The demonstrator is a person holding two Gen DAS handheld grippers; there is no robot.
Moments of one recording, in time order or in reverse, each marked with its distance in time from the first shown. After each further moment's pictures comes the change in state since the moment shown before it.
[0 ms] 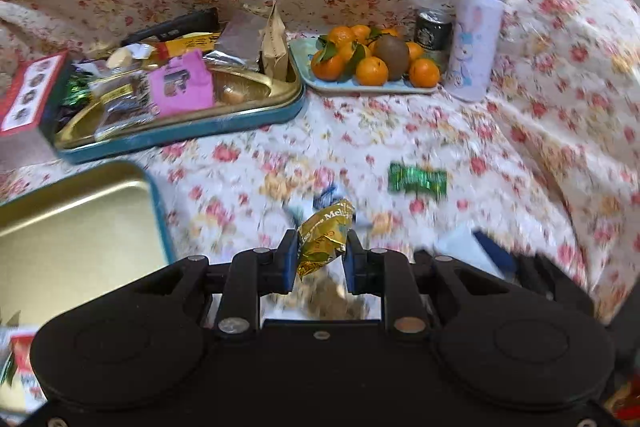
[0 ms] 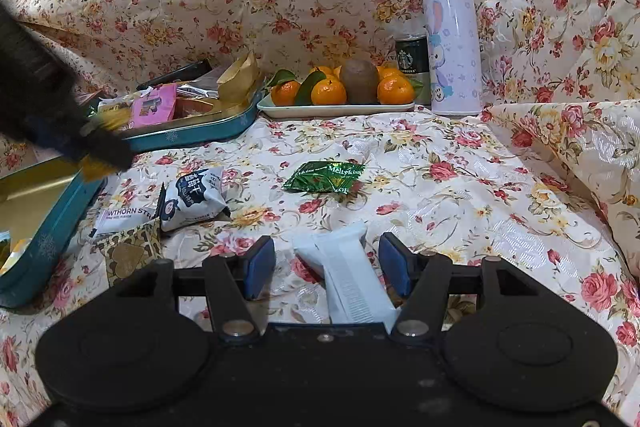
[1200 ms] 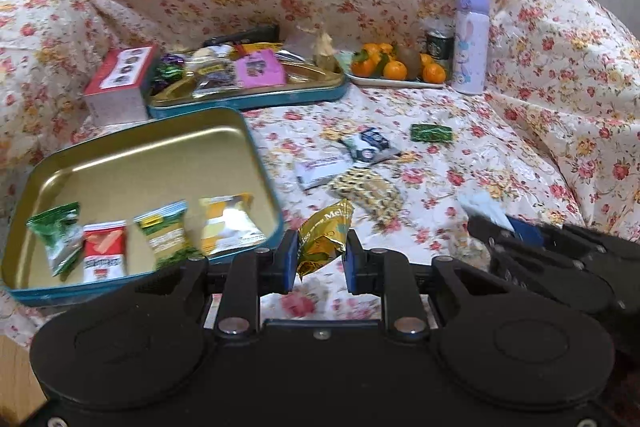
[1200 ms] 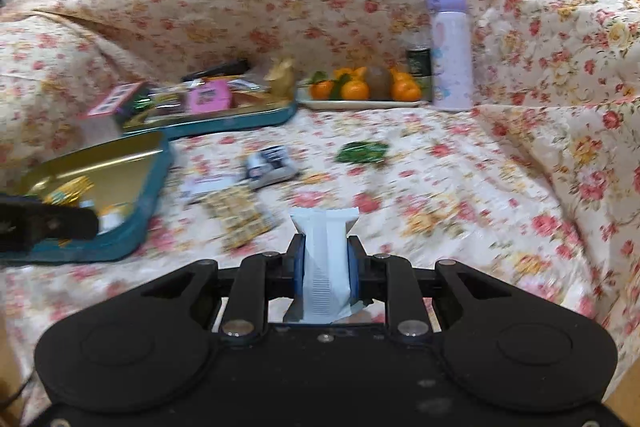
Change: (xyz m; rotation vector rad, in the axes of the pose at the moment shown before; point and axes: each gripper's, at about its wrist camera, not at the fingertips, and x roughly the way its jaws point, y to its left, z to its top) left arm -0.089 0.030 -0.104 -0.021 -0.155 0.068; right arm -0.112 0.040 -0.015 -0.017 0.045 0.025
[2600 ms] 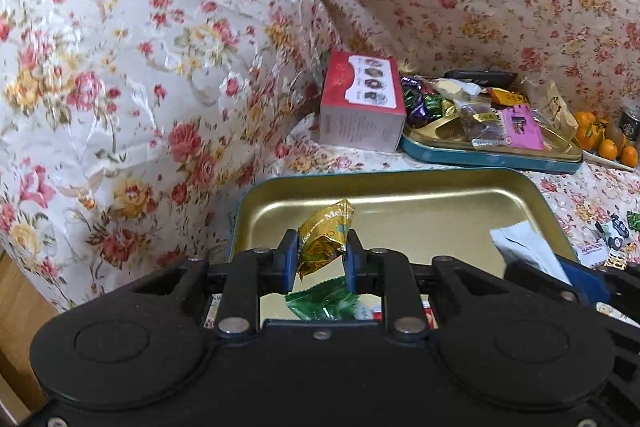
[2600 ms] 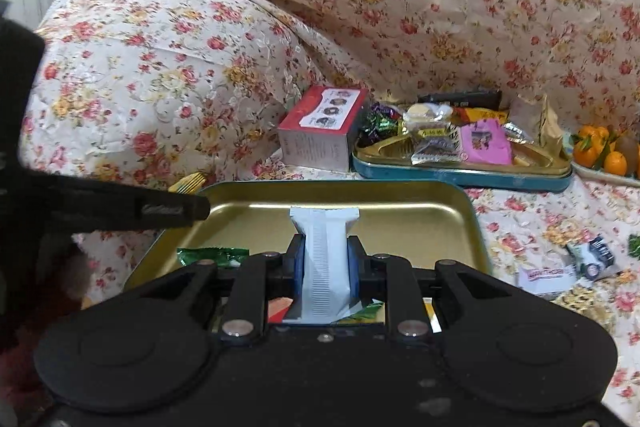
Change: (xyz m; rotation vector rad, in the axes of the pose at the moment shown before) left arm 0.020 0.217 0.029 -0.203 -0.036 0.284; right arm 0.058 0.235 0.066 -0.157 0.016 0.337
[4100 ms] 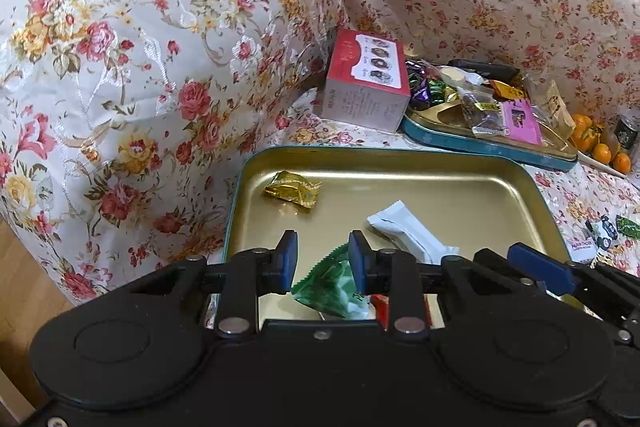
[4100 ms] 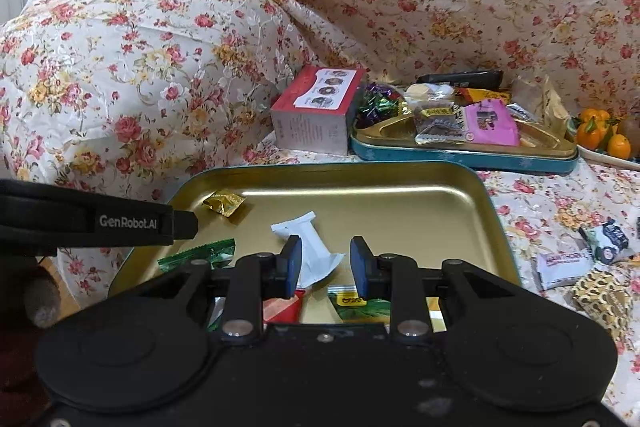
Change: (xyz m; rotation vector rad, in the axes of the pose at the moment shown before) left arm -0.003 0.011 -0.007 -0.061 0.056 -0.044; right arm 0.016 0.011 -0.006 0.008 0.038 -0.040
